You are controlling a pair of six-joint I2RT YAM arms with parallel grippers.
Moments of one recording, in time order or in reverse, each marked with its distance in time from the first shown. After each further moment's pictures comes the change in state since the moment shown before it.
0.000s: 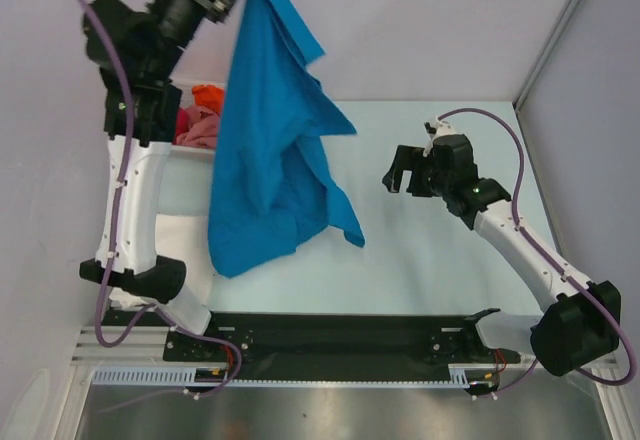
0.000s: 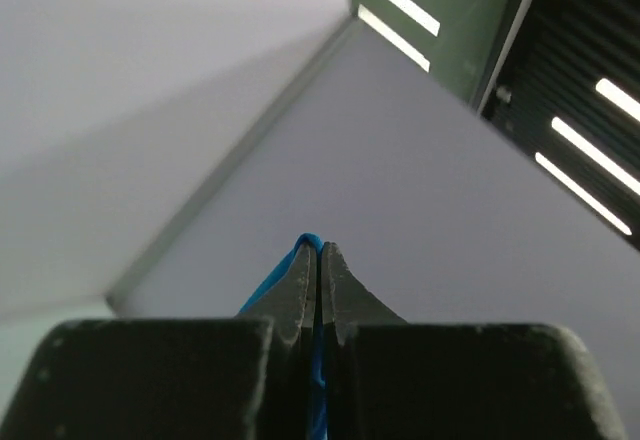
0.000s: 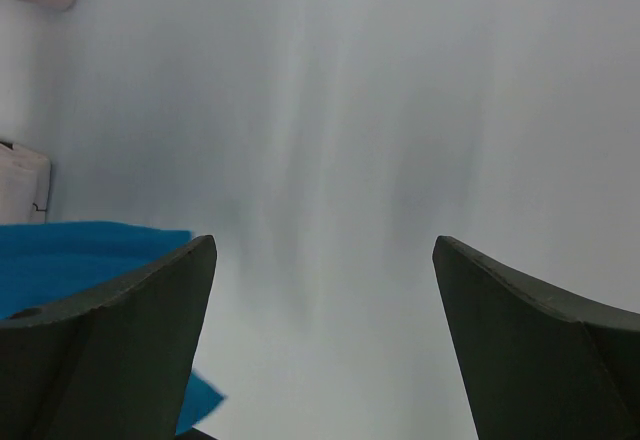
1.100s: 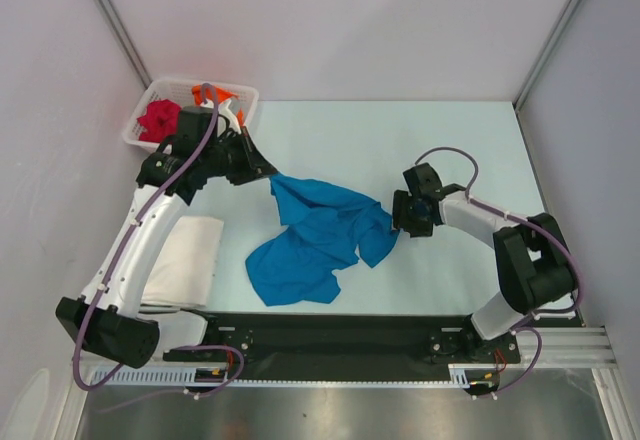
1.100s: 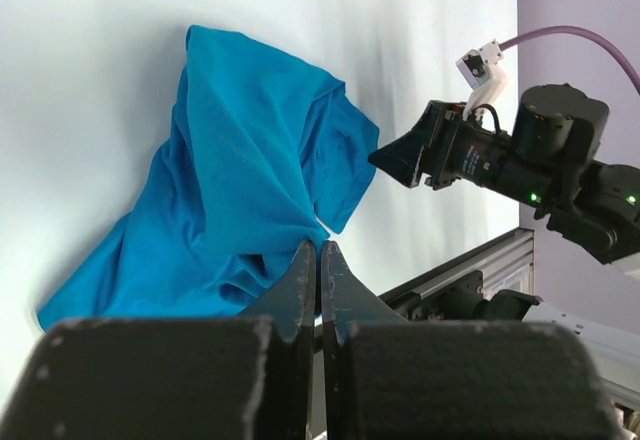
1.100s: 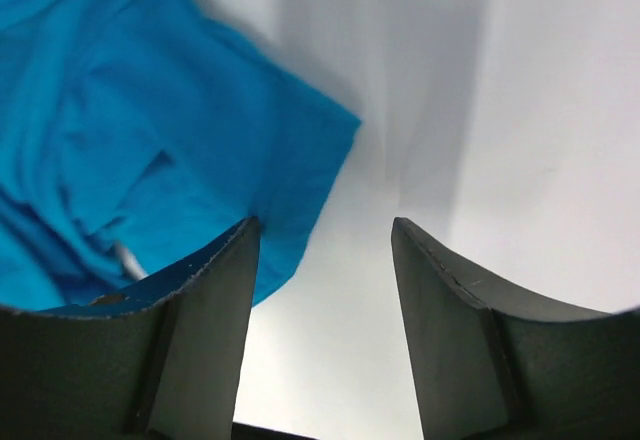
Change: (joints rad) left arm -0.051 -0.394 -0.976 -0.701 0.005 0.513; right arm 0.021 0.329 -0.135 -0.061 0.039 0.080
